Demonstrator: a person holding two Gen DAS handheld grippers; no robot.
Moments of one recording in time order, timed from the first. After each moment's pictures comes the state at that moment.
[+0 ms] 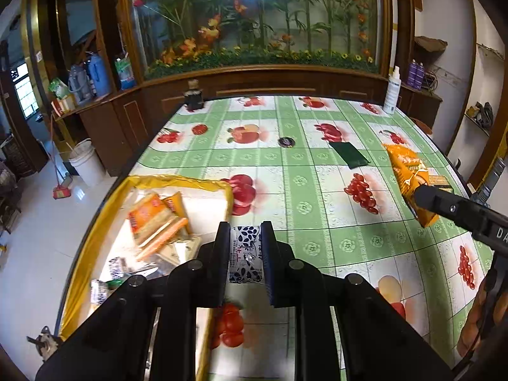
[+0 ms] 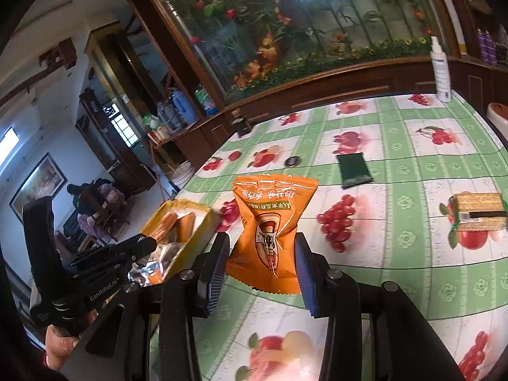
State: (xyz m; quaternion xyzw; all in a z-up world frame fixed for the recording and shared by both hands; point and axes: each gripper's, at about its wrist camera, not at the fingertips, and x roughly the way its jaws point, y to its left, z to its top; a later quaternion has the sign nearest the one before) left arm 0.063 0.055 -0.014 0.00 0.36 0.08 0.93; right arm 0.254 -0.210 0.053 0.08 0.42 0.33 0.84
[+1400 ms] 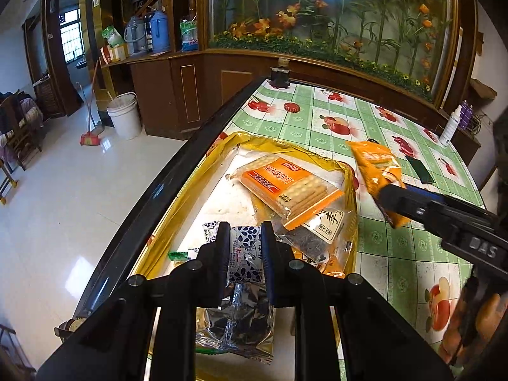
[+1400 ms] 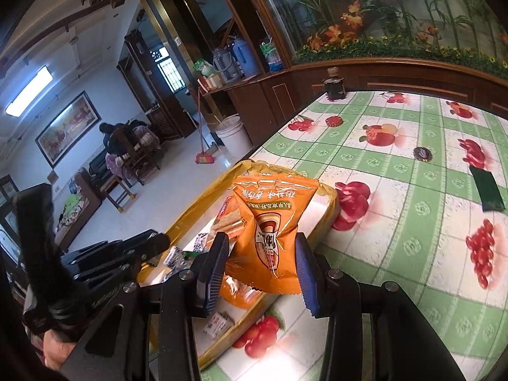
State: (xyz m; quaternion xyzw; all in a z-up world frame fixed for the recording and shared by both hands) left arm 0.025 0.184 -0.044 -0.09 0.38 0.17 0.90; right arm 0.241 -0.014 0.022 -0.01 0.45 0.43 0.78
